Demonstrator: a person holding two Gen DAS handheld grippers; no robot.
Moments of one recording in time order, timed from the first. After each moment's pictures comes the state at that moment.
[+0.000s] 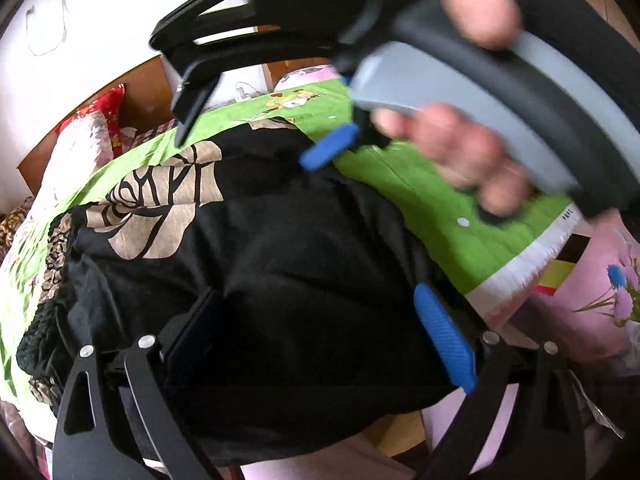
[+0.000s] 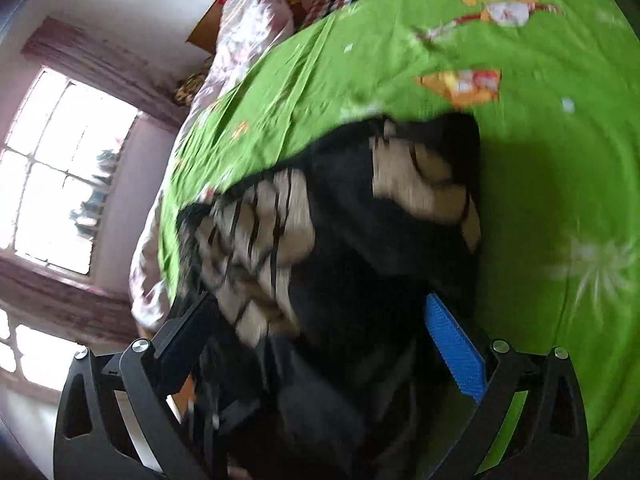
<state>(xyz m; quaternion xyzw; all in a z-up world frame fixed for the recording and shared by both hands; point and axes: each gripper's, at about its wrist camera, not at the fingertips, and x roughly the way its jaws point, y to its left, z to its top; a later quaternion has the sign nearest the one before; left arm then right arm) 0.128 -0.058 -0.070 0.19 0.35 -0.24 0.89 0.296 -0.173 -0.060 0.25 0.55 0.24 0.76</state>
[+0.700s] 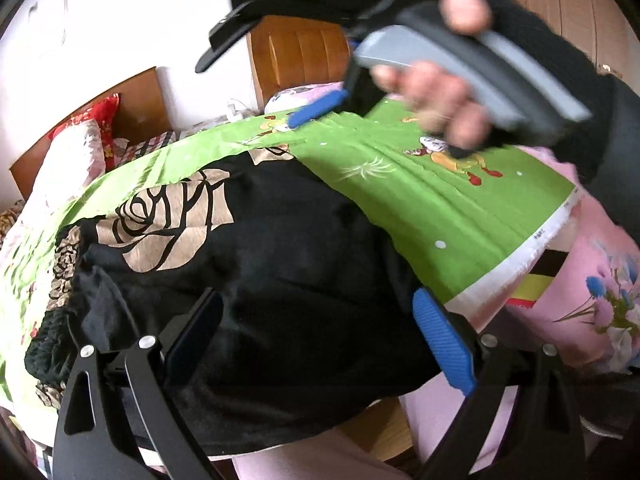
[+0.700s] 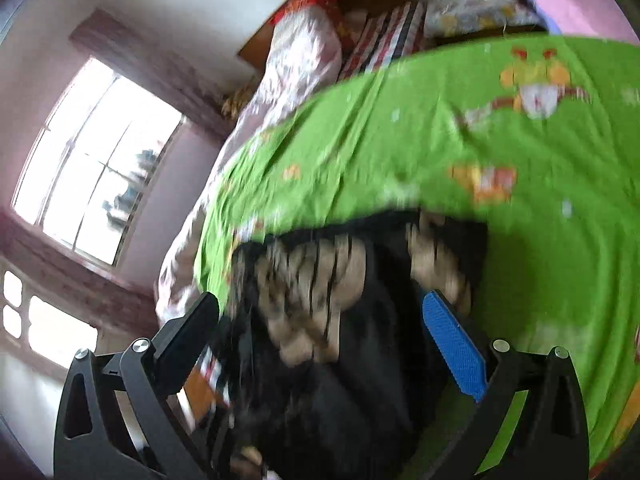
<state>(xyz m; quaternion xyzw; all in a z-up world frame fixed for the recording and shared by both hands) 0.119 -0.045 -0.052 0.16 0.32 -0.26 0.89 0.298 -0.197 -0.015 0.25 0.50 0.32 0.77</state>
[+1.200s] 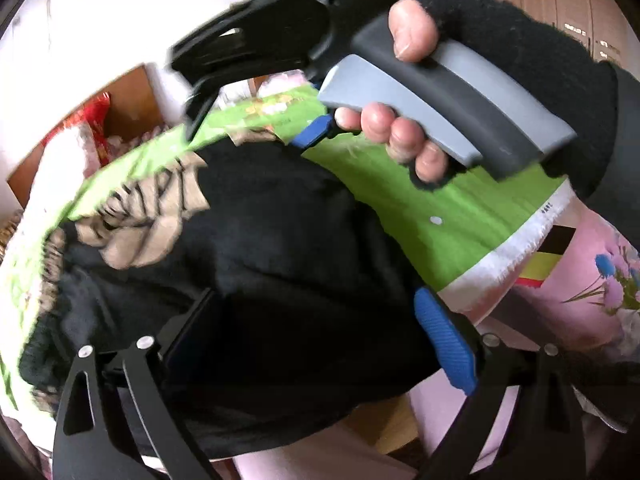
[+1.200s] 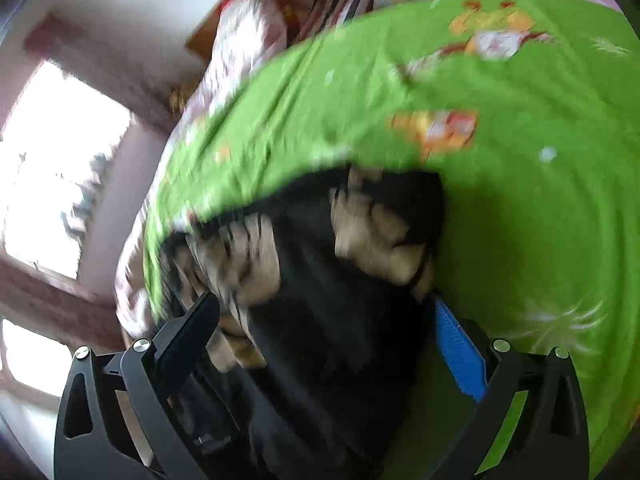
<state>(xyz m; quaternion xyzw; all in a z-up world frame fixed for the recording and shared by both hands) 0.113 -0.060 -0.057 0.19 0.33 -0.26 0.89 0.313 -0.199 -0.052 0.26 0.51 0.23 0.79</state>
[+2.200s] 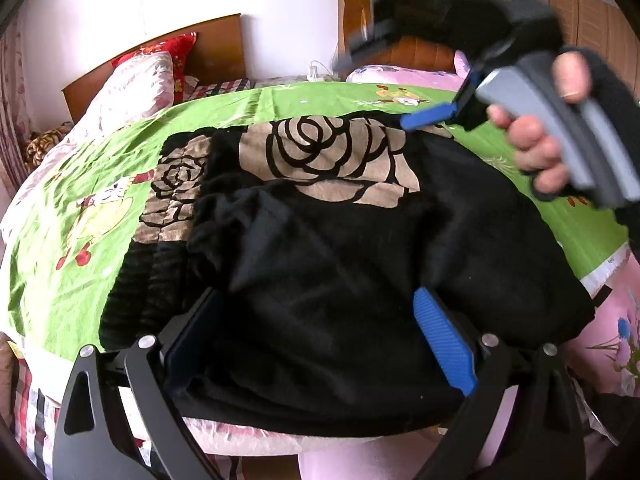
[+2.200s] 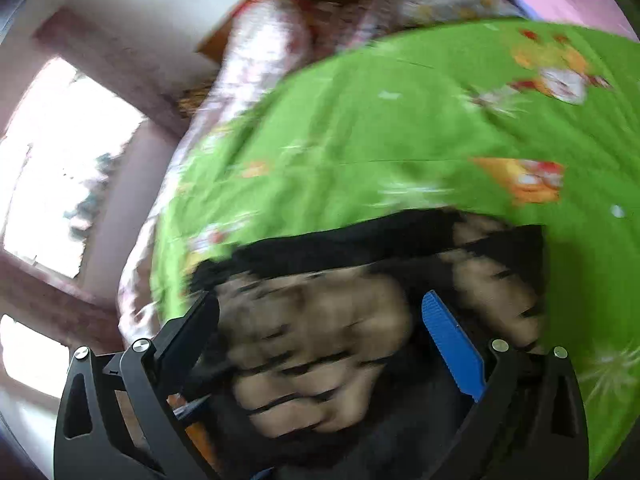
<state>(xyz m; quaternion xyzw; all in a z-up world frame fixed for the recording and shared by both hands) 0.159 0.054 -0.057 0.09 0.38 -0.15 0.91 0.329 -0.114 -0.030 0.23 0.51 0.27 0.79</state>
